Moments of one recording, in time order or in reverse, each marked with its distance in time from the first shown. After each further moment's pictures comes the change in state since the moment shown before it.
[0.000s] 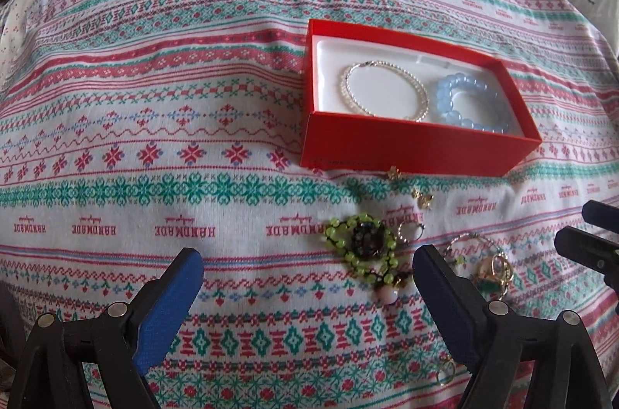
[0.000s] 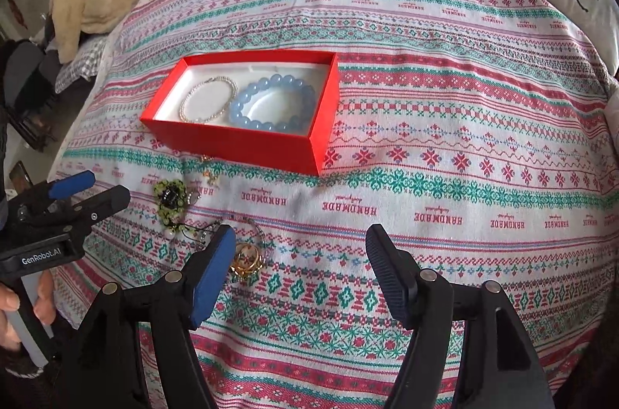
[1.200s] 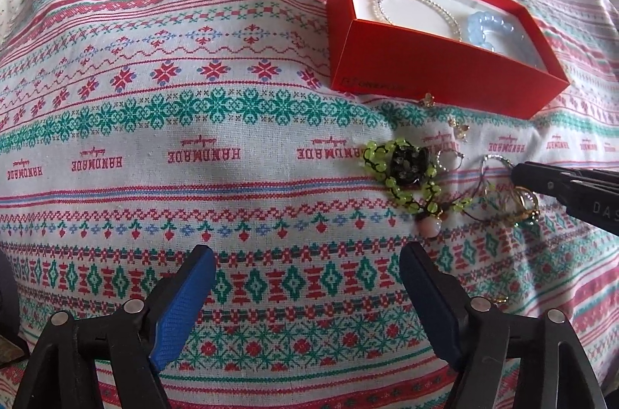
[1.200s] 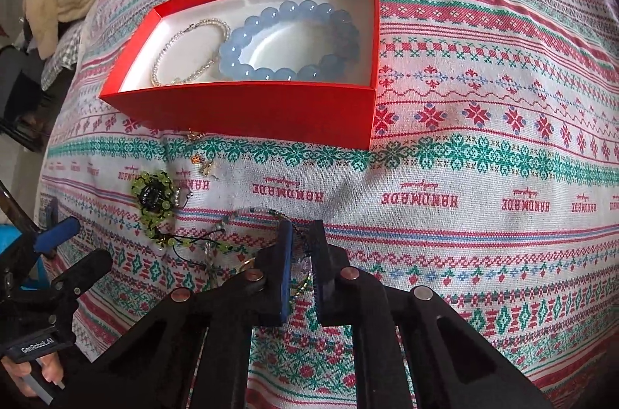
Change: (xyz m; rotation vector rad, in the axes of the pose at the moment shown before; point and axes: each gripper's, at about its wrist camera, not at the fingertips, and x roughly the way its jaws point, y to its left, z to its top) left arm 0.013 0.015 -0.017 -0.008 0.115 -0.004; right arm 0.072 0.026 0.014 0.083 0.160 0.017
